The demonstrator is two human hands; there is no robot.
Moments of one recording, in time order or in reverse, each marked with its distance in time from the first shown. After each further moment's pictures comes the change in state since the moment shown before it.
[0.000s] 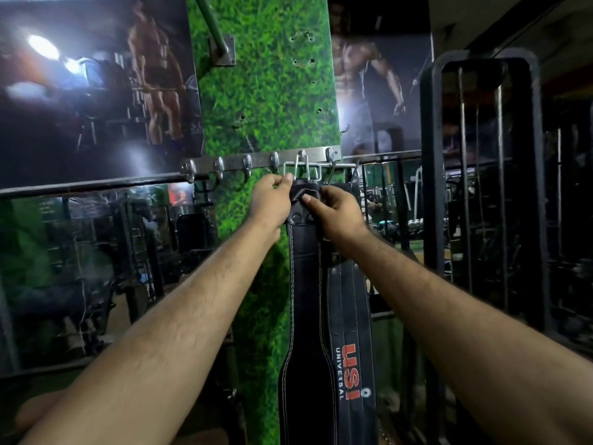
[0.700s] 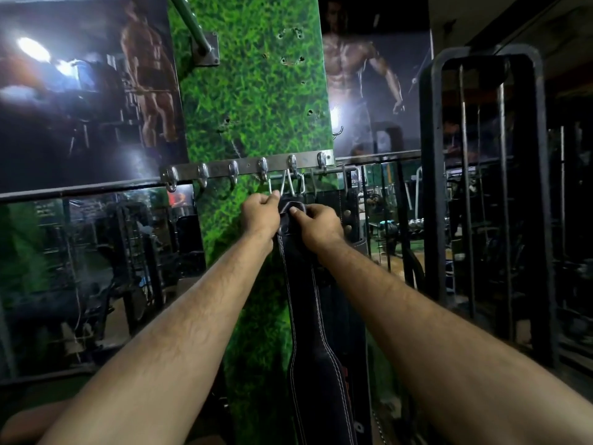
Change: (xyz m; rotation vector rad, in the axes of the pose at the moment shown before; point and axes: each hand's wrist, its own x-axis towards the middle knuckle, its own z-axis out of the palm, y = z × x) left_hand 0.041 -0.044 0.023 0.008 0.181 -0.101; right_hand 0.030 0.026 0.020 -0.225 0.045 0.267
